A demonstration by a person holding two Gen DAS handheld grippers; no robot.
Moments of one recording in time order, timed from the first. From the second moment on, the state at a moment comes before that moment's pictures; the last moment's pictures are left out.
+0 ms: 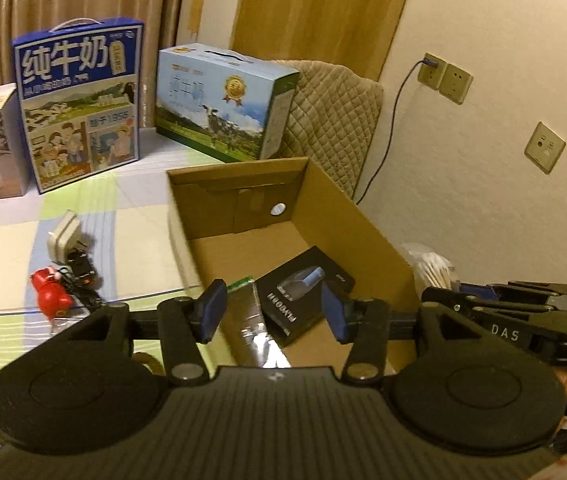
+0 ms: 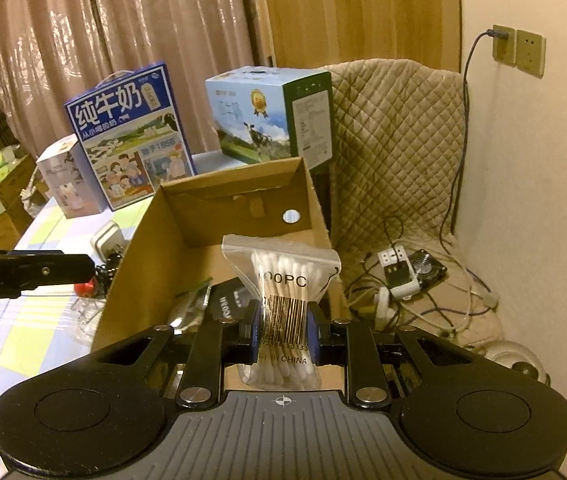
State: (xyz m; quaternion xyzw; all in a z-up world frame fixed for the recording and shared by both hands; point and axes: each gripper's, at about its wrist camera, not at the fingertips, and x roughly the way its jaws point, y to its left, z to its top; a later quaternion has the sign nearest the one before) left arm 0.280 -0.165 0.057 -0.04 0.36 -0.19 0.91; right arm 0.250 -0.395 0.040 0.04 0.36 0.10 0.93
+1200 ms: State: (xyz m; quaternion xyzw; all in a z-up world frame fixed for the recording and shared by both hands) left arm 0.192 0.032 0.066 -0.01 0.34 -0.02 0.94; right arm 0.184 -0.253 0.081 0.04 0.27 0.21 0.94
